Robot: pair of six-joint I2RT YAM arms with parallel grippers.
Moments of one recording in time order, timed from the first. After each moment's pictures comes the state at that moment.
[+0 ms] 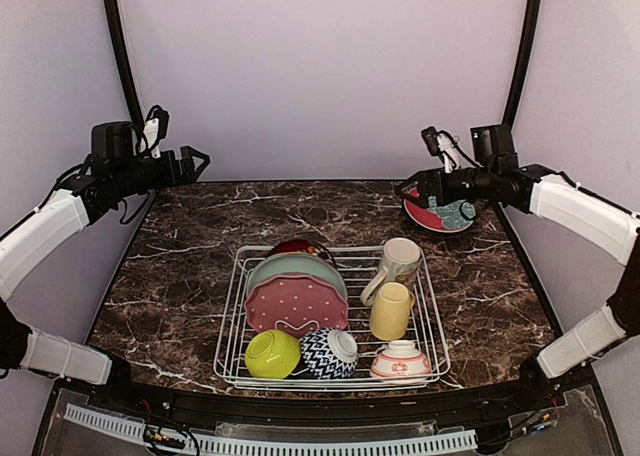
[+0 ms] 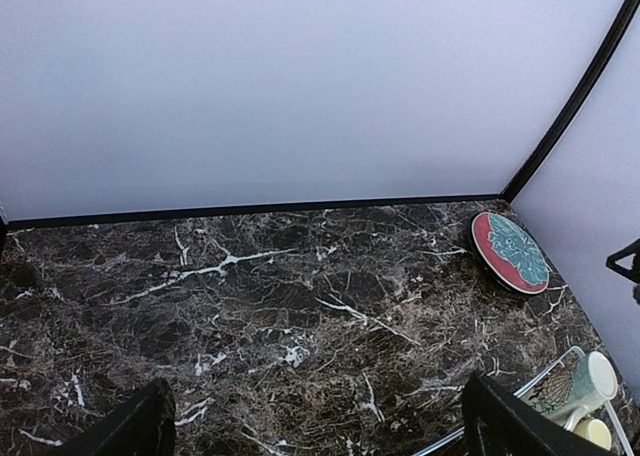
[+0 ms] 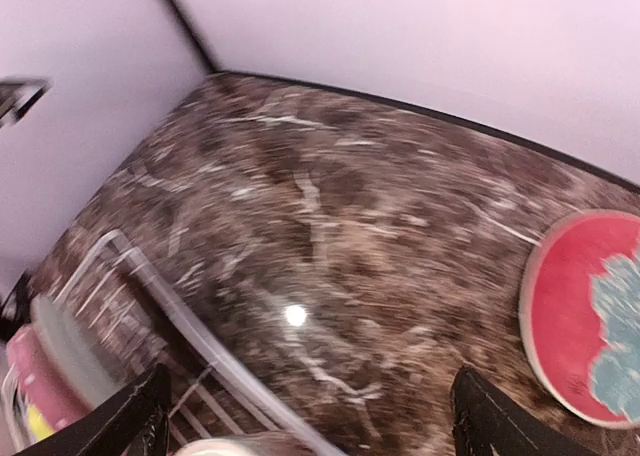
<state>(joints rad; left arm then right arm) -0.22 1.21 1.11 -0.24 0.23 -0.24 0.30 1.43 1.18 -0.31 -0.47 0.11</state>
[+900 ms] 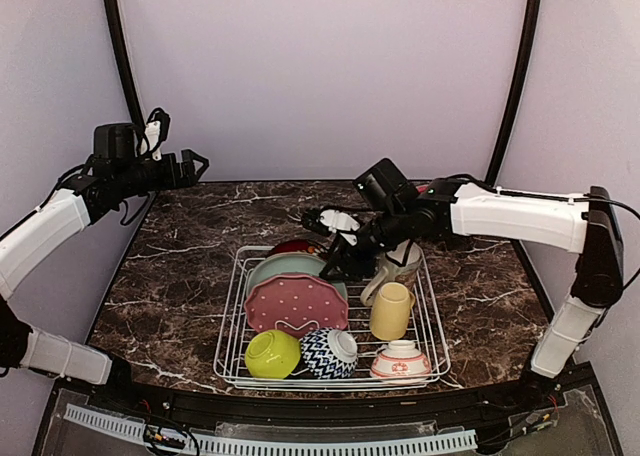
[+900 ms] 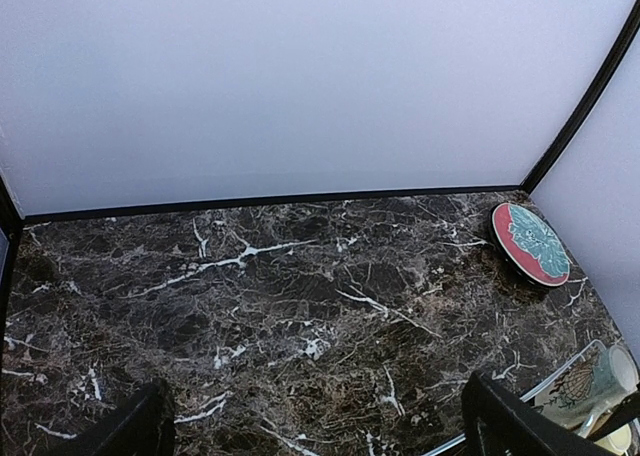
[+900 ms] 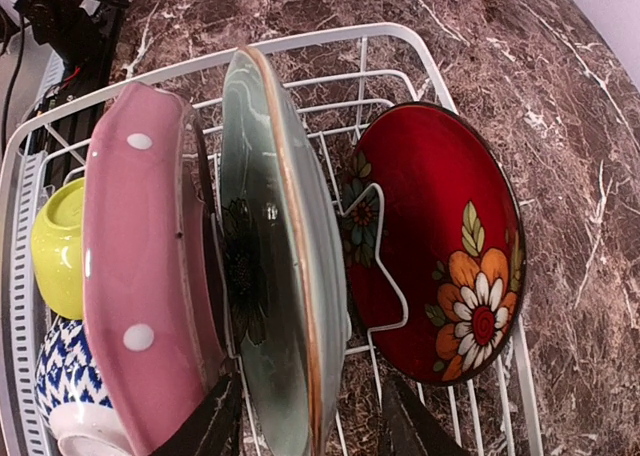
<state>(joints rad) -0.22 1.22 1.11 -0.26 0.18 -0.20 0.90 1.69 1.38 -0.55 -0.38 -0.33</state>
